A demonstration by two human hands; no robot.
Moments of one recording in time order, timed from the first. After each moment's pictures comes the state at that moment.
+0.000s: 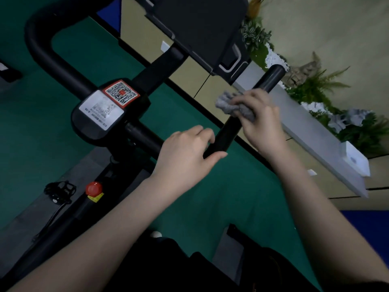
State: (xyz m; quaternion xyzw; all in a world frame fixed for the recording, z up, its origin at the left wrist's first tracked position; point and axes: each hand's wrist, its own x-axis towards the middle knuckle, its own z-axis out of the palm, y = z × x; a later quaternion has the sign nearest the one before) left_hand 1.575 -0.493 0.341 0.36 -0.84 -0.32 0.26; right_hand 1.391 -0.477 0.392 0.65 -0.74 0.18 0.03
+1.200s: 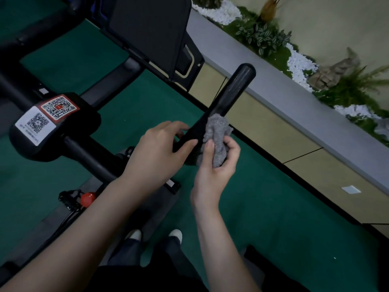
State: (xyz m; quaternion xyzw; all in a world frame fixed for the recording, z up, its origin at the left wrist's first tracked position) left_hand 1.507 -0.502 0.354 0.45 -0.79 -0.33 0.25; right_hand 1.419 -0.446 0.314 0.20 -0.63 0.73 -0.17
